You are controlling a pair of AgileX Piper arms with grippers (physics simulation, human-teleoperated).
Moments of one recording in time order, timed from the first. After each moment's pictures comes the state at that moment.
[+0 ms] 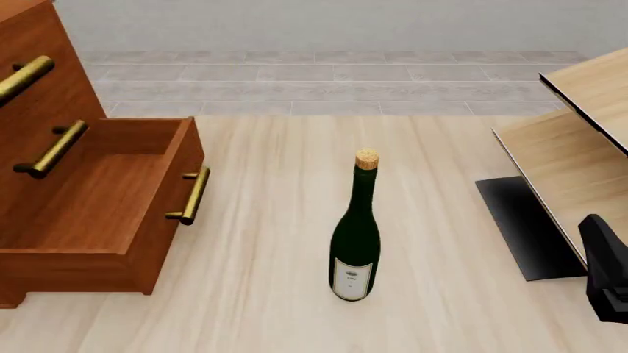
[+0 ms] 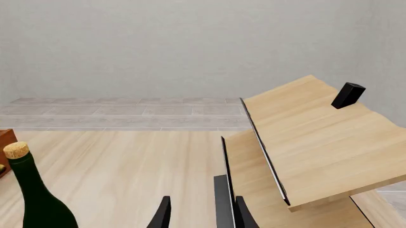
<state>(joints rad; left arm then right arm) 0.32 0.76 -1.28 0.69 -0.55 0.00 0.01 0.00 0.00 0.00</state>
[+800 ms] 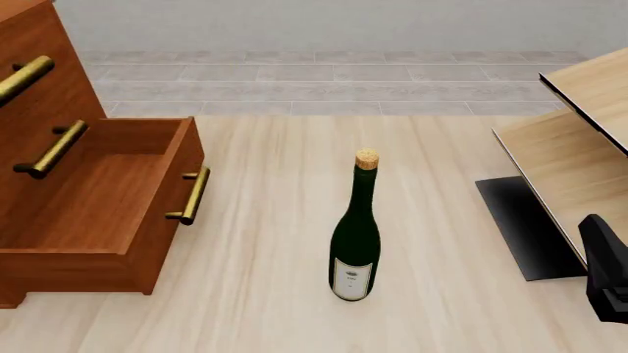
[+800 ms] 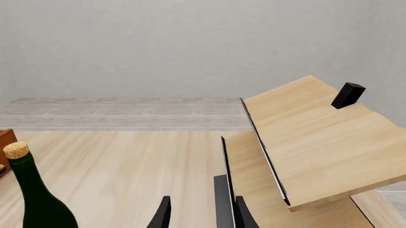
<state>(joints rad) 0.49 0.86 -1.35 0.80 -0.74 0.00 0.01 0.00 0.00 0.00</state>
